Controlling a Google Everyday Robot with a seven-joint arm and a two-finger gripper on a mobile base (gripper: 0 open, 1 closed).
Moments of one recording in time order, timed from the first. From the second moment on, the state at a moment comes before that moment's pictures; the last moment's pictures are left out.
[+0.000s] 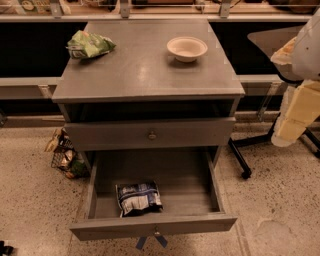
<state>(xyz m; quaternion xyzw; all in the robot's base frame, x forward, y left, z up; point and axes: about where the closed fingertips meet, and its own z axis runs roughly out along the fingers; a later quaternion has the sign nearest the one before) 0.438 -0.216 0.979 -0.60 0.78 -0.04 0.16</state>
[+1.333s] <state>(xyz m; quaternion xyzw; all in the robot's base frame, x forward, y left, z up) 0.445 -0.133 0.884 -0.62 0.73 0.04 0.28</state>
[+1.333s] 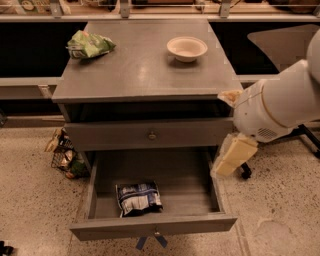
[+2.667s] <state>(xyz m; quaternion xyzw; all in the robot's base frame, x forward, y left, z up) 0.450 -0.030 0.750 -0.63 0.66 0.21 0.36</state>
